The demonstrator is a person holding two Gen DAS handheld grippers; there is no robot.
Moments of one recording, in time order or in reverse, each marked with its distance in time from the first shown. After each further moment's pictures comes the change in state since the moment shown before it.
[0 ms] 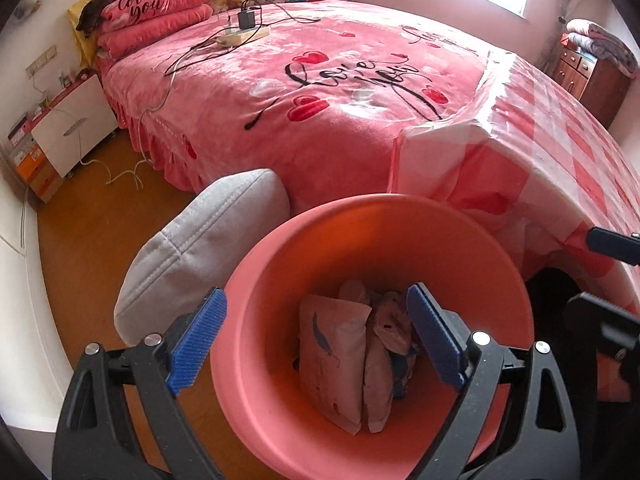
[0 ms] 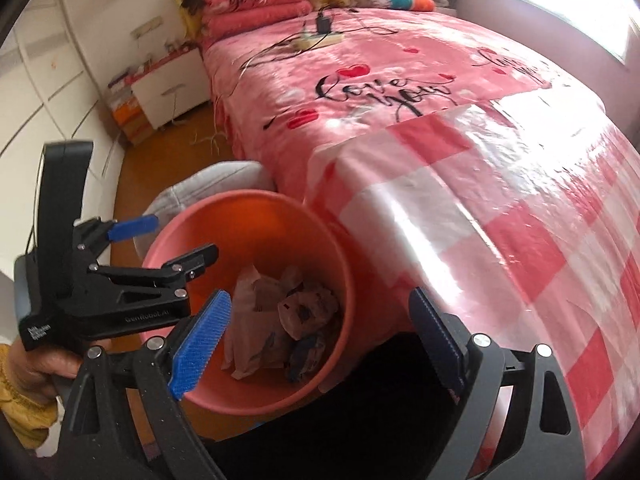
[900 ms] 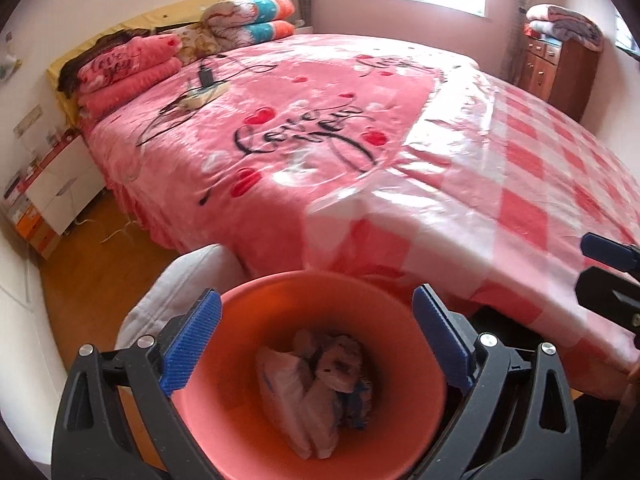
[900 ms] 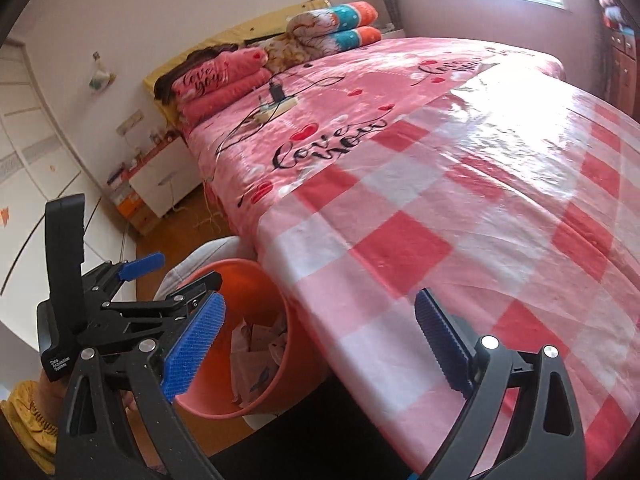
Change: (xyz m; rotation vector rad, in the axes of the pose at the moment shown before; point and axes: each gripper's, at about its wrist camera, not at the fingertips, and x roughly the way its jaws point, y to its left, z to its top) left arm -0.041 -0.081 0.036 0.127 -0.122 -0.031; right arm -0.069 -0.088 -0.022 0.253 -0.218 0.071
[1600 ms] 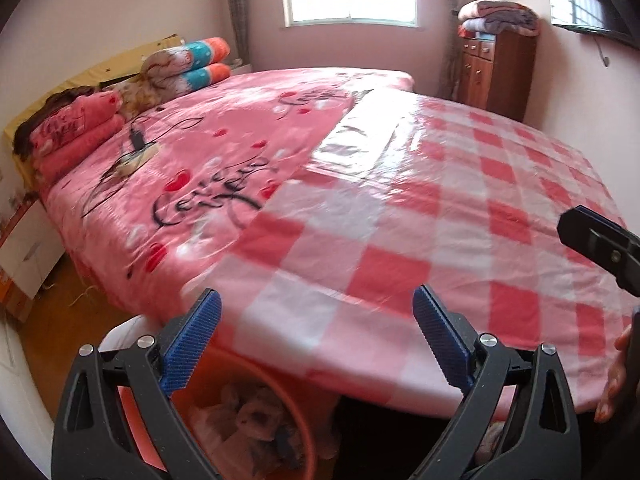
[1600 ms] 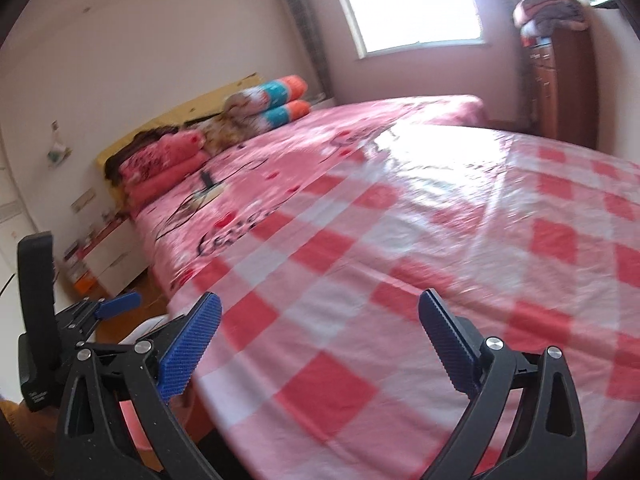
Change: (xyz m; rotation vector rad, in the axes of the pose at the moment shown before) left arm -0.012 -0.110 0.031 0.152 -0.129 -0.139; right arm -0.074 -0.095 0.000 0.116 -0.297 -0.209
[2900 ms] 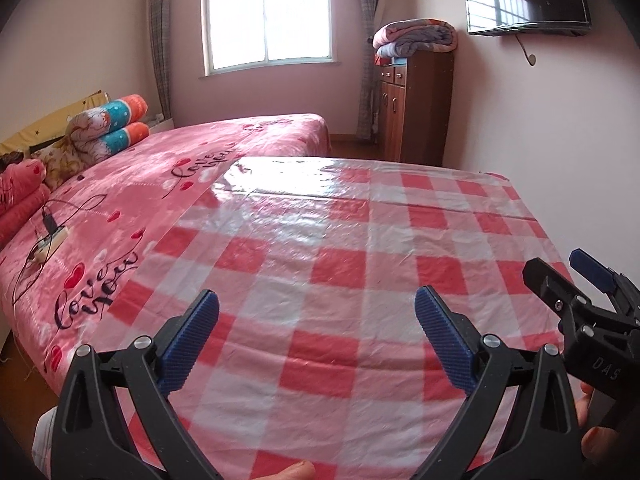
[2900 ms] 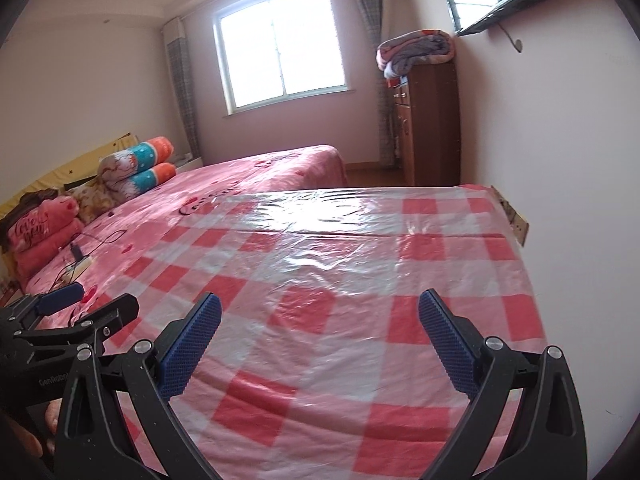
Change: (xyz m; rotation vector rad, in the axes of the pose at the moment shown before) left arm 0.020 -0.175 0.082 0.139 -0.158 -0.196; right arm -0.071 -0.144 0.018 0.123 -0.200 -0.454
